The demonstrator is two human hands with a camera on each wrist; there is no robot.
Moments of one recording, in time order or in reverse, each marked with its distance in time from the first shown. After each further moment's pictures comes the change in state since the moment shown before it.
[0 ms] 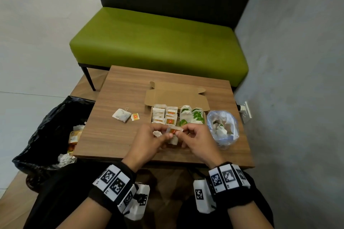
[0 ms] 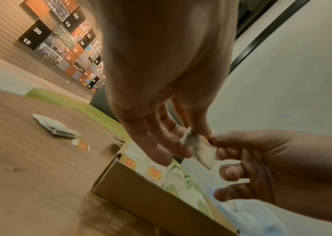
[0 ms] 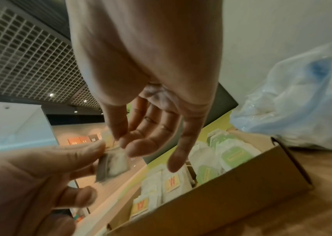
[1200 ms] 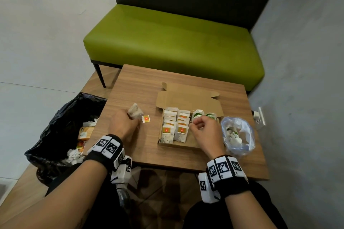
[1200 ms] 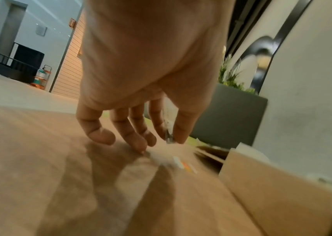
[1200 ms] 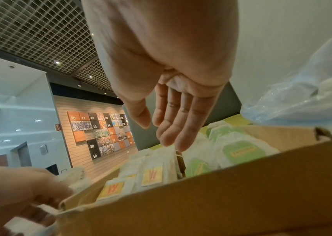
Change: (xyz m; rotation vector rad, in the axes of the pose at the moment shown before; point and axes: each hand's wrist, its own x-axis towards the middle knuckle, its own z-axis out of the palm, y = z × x) left_hand 0.076 -0.053 -0.099 0.558 0.392 -0.291; right_hand 0.050 0.006 0.012 -0.376 0.262 0.040
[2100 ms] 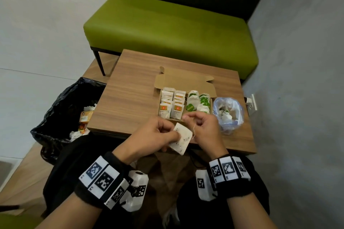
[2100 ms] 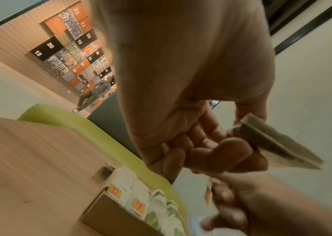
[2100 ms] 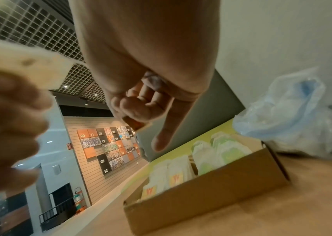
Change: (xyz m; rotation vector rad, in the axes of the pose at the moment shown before) left_hand -0.181 0.054 -0.025 -0.468 -0.672 0.384; right_hand -0.086 -0.008 -0.031 0.404 -0.139 -0.102
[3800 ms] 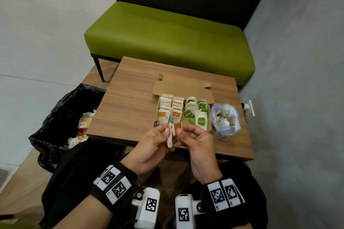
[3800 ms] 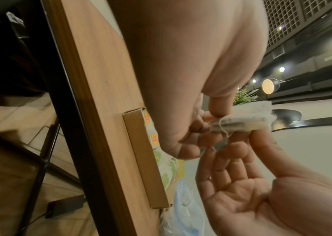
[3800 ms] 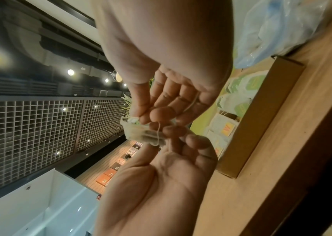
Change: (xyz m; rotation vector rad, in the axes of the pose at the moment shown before) left_hand 0.022 -0.047 0.018 -0.959 0.018 -0.032; right_hand -0.033 -0.021 0.024 0.733 0.087 0.208
